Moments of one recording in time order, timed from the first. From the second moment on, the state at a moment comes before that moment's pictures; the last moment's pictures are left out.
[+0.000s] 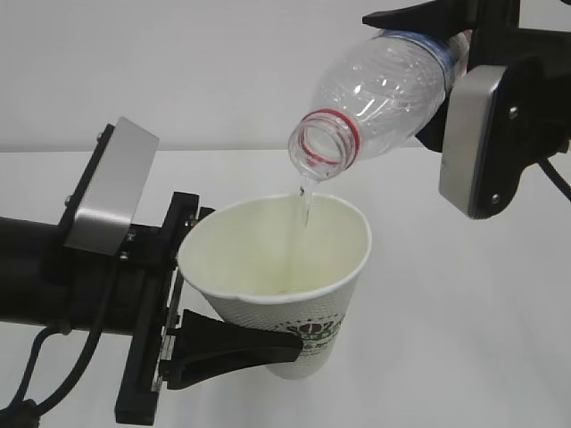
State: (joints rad) left arm -0.51 1.55 -0.61 1.30 -1.06 -0.62; right arm 0.29 1.30 -0.77 -1.04 -0.58 -0.67
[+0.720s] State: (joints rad) left arm -0.51 1.55 -0.61 1.30 -1.06 -0.62; right arm 0.29 1.30 -0.77 -1.04 -0.58 -0.67
